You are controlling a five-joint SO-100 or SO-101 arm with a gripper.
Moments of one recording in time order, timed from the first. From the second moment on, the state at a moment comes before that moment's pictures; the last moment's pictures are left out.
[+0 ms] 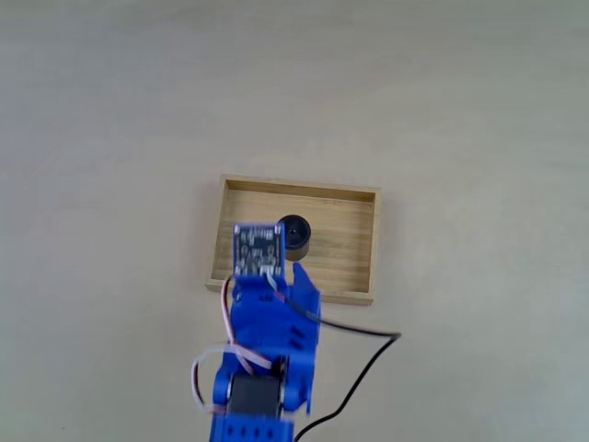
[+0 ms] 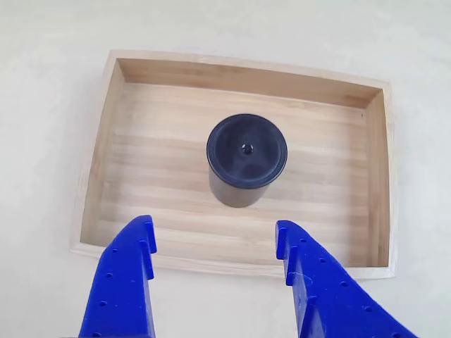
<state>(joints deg) 0.5 -36.9 42.1 49.1 10.1</state>
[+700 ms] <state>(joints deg) 5.0 -78.2 65.5 60.4 0.9</state>
